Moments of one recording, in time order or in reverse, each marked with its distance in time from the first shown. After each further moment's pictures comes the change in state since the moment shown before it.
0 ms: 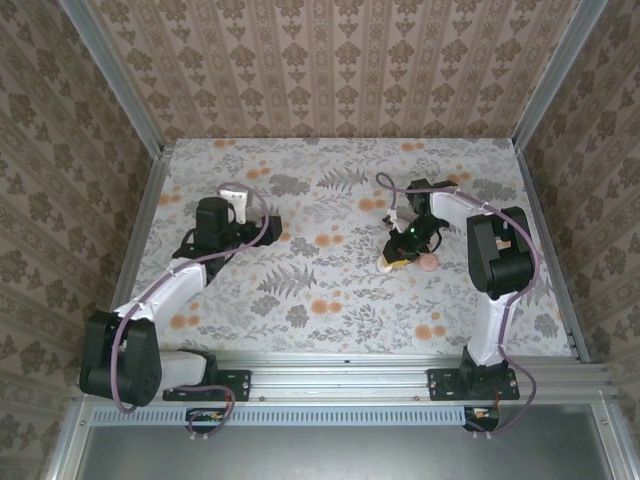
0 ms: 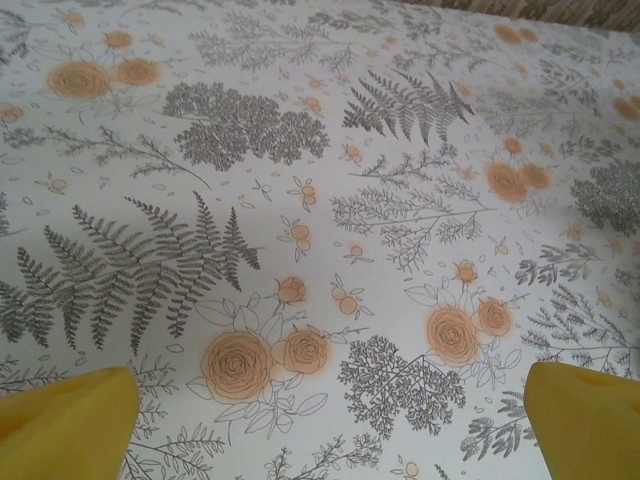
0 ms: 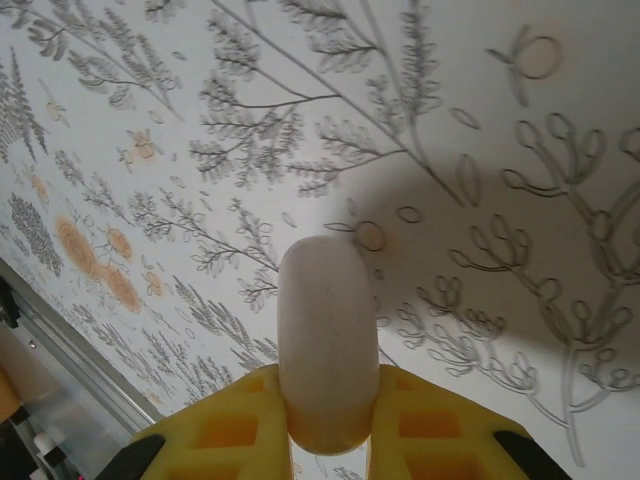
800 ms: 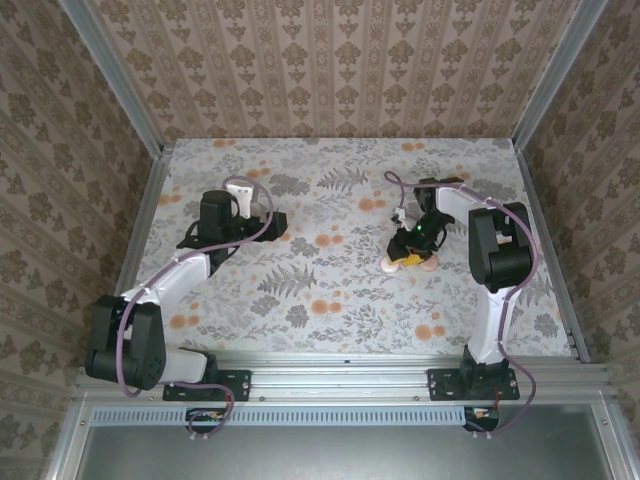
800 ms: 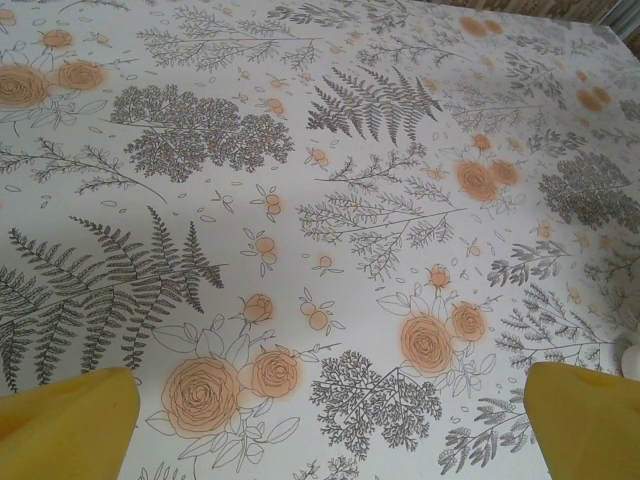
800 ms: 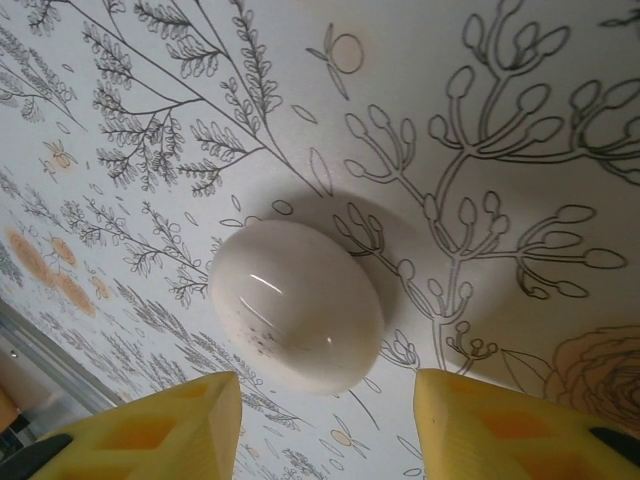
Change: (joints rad) left arm 0.000 0.078 0.057 0.014 0.072 0.013; right arm -0.060 0.048 0.043 -0.053 0.054 -0.018
